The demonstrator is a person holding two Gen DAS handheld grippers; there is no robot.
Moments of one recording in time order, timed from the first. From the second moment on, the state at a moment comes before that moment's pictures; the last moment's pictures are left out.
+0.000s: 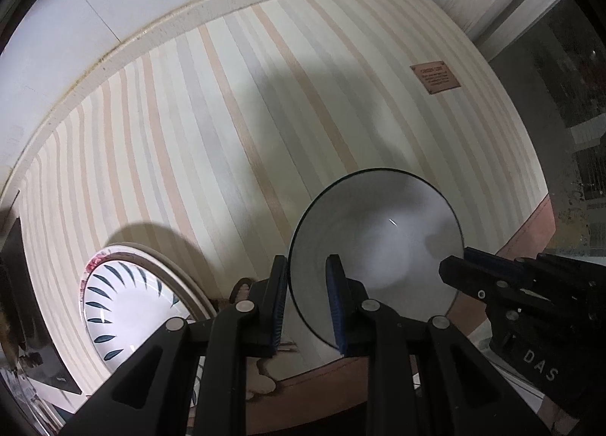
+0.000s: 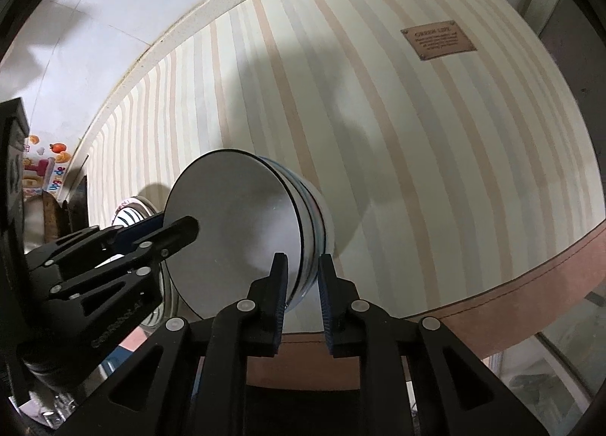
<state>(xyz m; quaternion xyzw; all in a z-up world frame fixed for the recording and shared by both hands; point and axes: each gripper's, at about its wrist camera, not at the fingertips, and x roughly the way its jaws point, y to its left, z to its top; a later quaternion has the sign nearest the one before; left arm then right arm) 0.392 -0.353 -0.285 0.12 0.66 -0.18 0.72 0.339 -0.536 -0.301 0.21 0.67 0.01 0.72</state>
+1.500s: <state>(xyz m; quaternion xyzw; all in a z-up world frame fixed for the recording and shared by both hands) 0.299 -0.273 -0.119 0.05 0.53 -0.24 0.81 0.190 -0.490 -0.065 0.14 0.48 -0.05 0.86</state>
